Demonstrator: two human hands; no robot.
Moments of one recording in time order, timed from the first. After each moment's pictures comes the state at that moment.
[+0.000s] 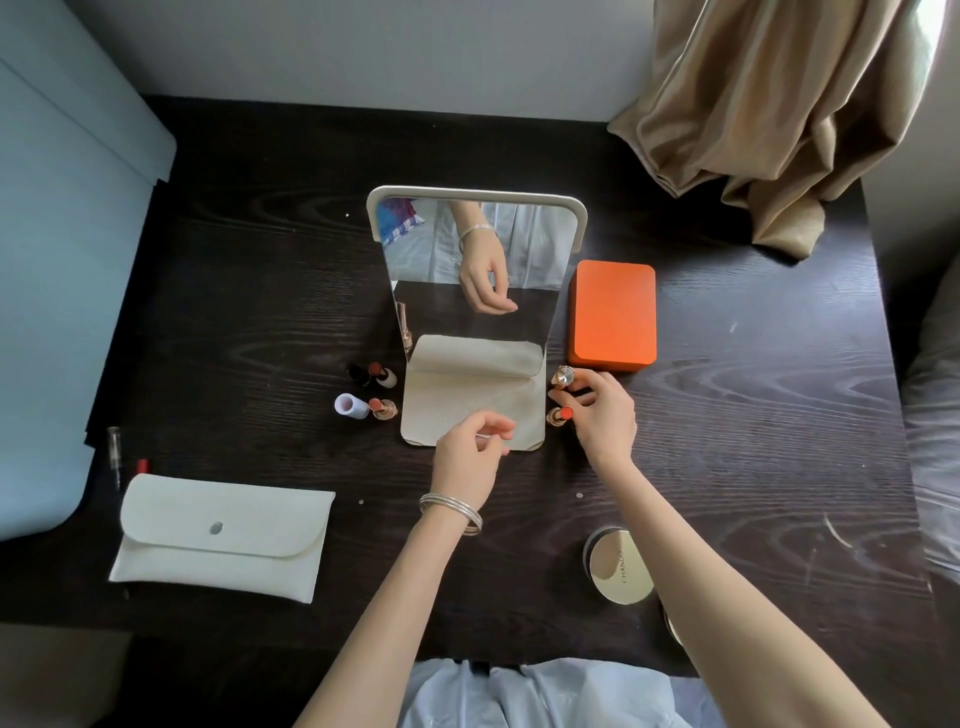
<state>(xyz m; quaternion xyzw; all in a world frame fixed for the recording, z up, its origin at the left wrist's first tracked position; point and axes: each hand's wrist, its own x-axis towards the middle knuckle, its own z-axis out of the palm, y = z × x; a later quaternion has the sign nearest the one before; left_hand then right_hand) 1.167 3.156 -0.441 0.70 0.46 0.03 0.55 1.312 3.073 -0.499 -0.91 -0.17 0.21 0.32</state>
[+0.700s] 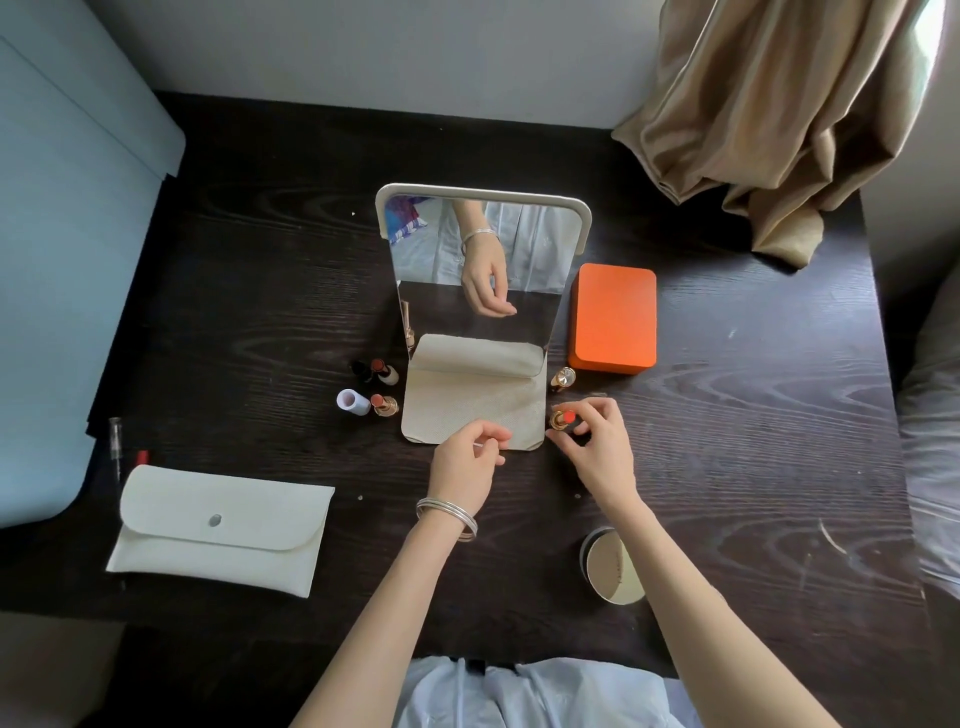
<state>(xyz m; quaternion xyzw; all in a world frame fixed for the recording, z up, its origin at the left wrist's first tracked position) 1.161 3.151 -0.446 0.67 0.49 0.01 0.55 1.292 3.041 -0.499 -0.88 -0.27 0.23 0.30</state>
